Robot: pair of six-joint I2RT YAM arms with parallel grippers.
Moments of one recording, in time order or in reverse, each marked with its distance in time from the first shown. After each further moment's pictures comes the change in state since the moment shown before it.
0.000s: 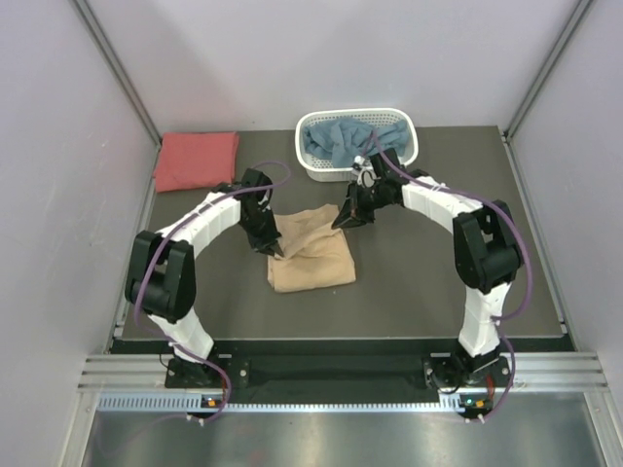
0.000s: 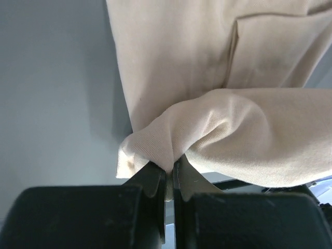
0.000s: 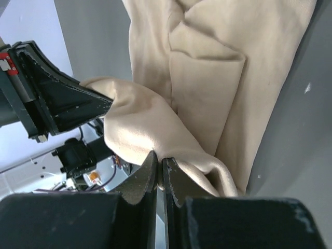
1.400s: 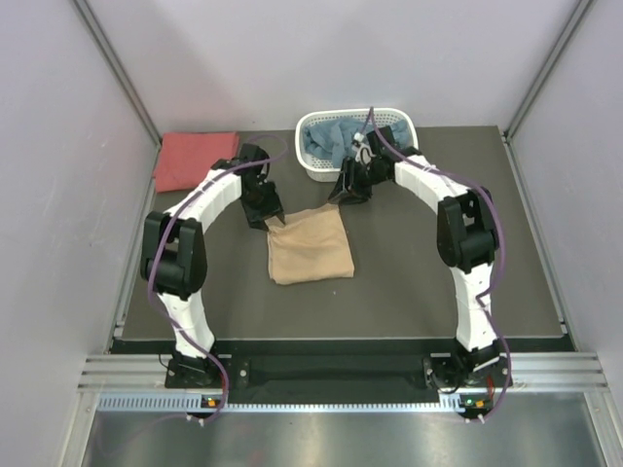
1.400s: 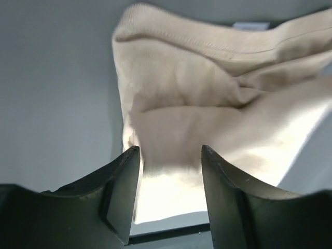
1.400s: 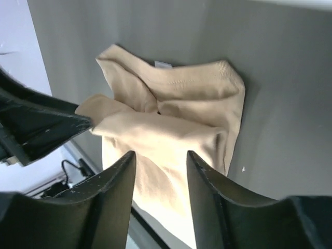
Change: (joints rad) left arm 0.077 0.212 0.264 0.012 -0.066 0.056; right arm -0.048 0.264 0.358 -0.085 0.079 -0.040
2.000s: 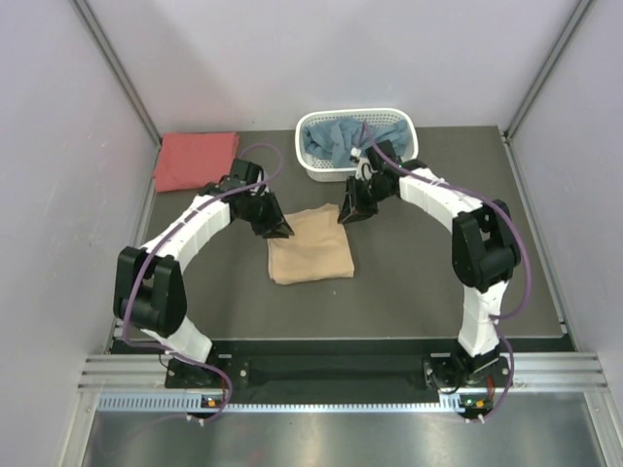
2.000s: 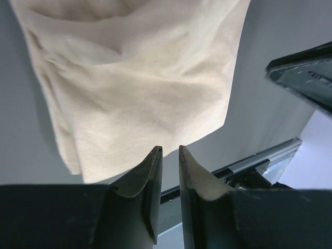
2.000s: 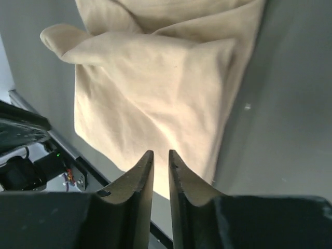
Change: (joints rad) left arm -0.039 -0.317 -0.261 0.161 0.209 -0.084; right arm 0.057 -0.218 -0.200 -0.082 0.130 -0.151
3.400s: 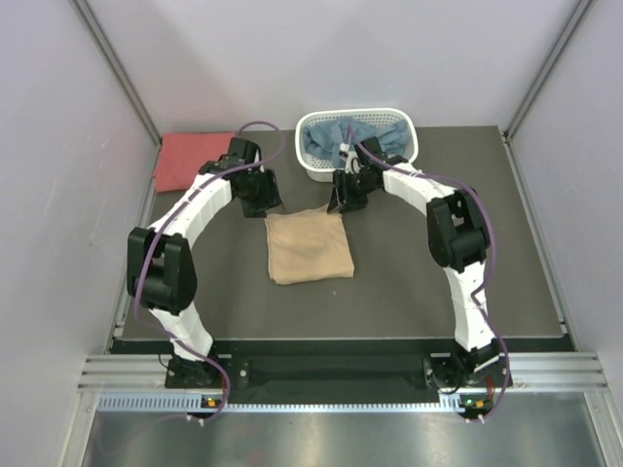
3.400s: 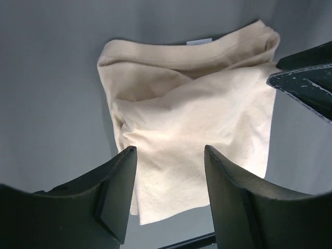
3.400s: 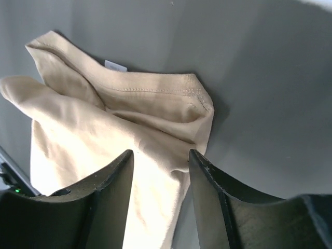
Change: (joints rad) left arm 0.049 0.177 0.220 -0.042 -0.190 0.187; right arm -0.004 0.266 0.204 0.096 0.031 -0.072
